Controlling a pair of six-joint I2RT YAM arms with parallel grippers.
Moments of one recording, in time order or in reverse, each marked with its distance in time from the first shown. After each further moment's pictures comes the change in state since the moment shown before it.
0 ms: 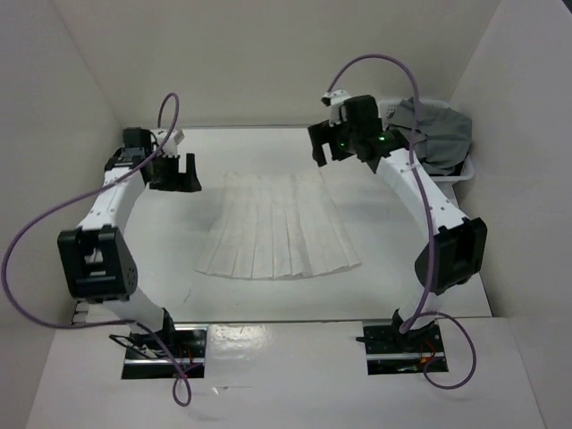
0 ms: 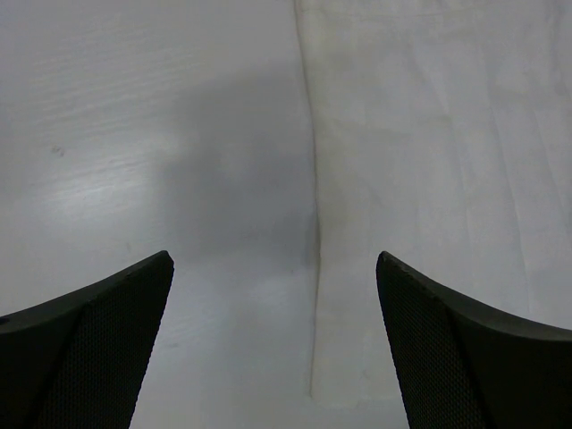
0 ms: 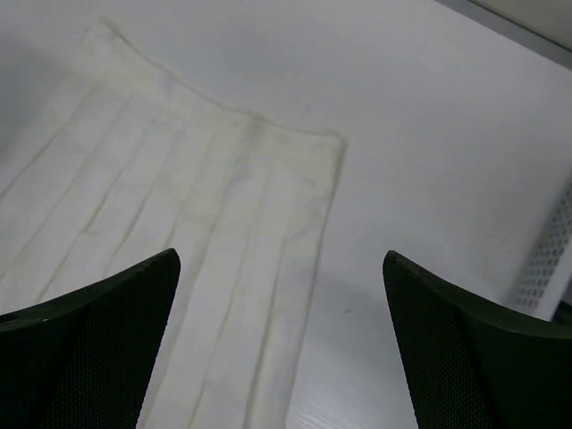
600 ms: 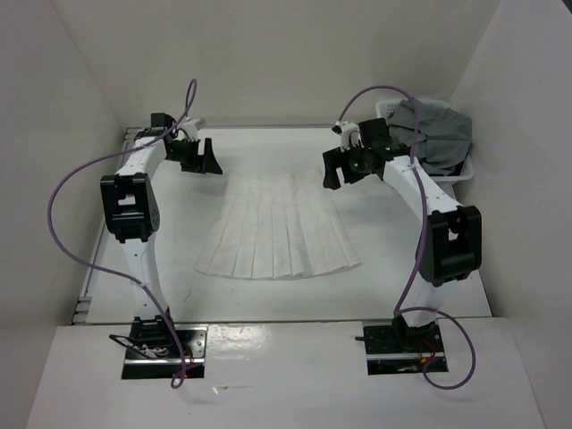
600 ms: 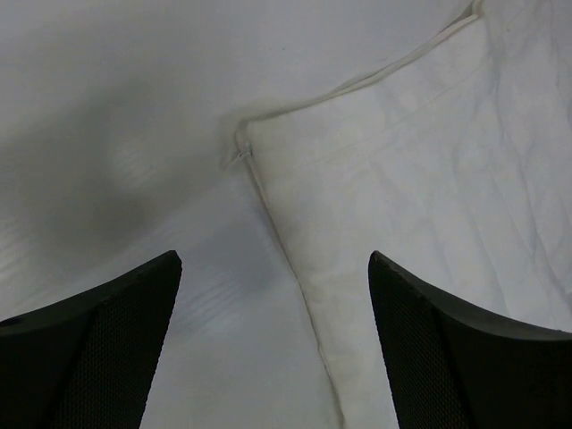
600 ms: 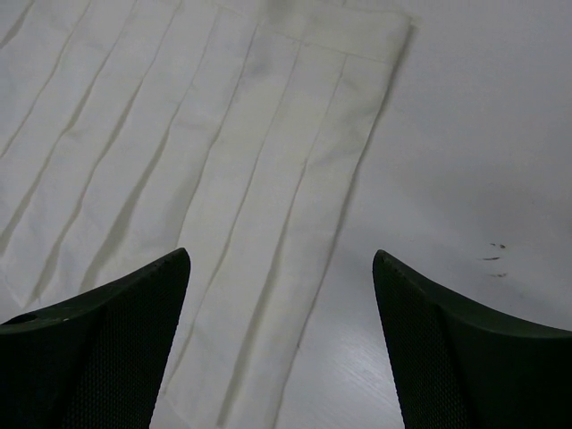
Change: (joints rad) left arm -0.022 0.750 0.641 -0.101 0.372 0.076; right arm -0.202 0.014 -0.260 0.047 -0.309 -0.090
